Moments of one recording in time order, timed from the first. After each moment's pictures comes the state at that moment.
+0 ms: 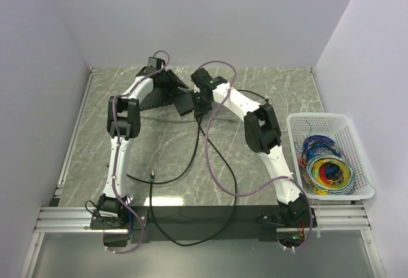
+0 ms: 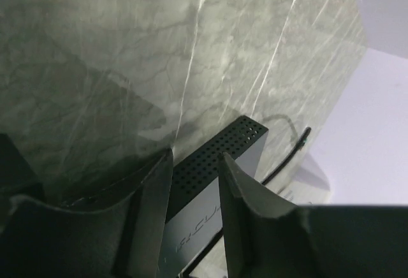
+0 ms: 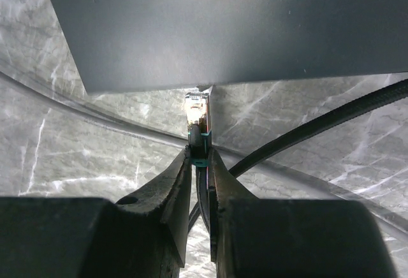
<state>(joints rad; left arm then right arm) -0.17 2.62 2.24 -0.46 0.52 -0.94 0.60 2.43 2.16 -0.83 -0.12 0.37</state>
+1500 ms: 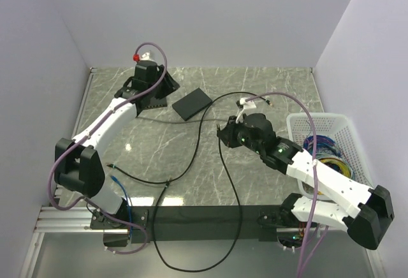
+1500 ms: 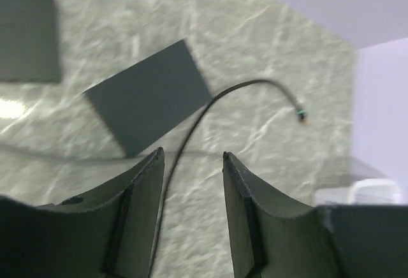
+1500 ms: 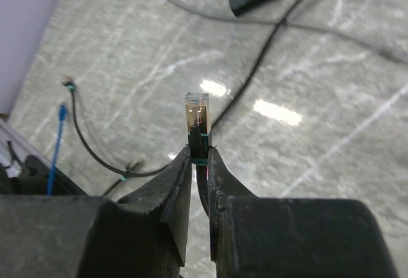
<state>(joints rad) -0.36 1.58 1.36 -0.28 0.01 -0.77 0.77 1.04 0.82 -0.21 0.07 0.52</state>
